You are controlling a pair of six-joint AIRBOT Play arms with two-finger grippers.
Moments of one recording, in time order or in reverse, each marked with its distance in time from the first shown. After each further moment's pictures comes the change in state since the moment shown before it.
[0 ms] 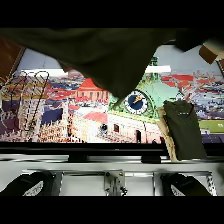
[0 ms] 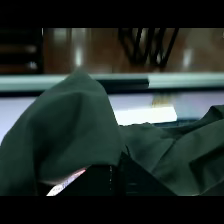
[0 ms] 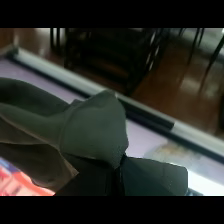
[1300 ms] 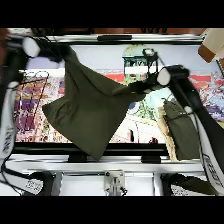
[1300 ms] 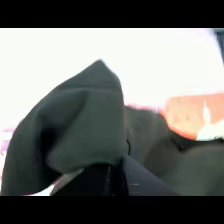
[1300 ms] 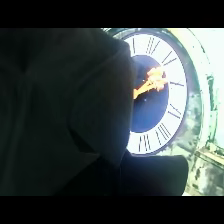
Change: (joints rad) left arm -0.001 -0.771 0.090 0.037 0.071 -0.045; right arm 0.000 -0.510 -0.341 0.011 0.092 0.309
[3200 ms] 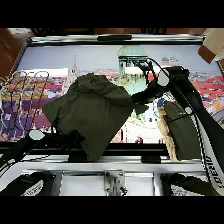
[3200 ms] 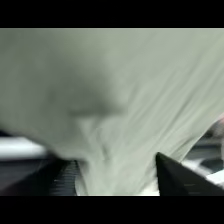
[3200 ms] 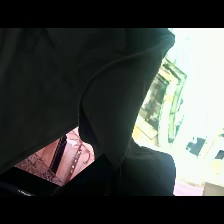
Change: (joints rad) left arm 0.061 0.691 -1.599 -0.890 0.204 0.139; right arm 0.000 0.042 -0.010 0.000 0.259 -0.123
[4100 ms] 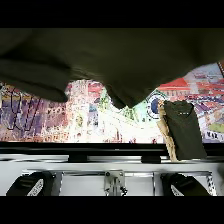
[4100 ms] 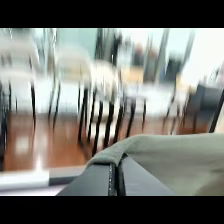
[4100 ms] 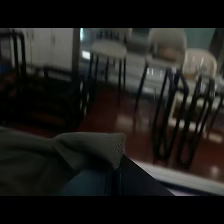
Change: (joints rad) left arm 0.119 0.402 1.330 0.483 -0.054 0.060; right arm 0.000 0.566 0.495 -0.330 -0.297 -0.008
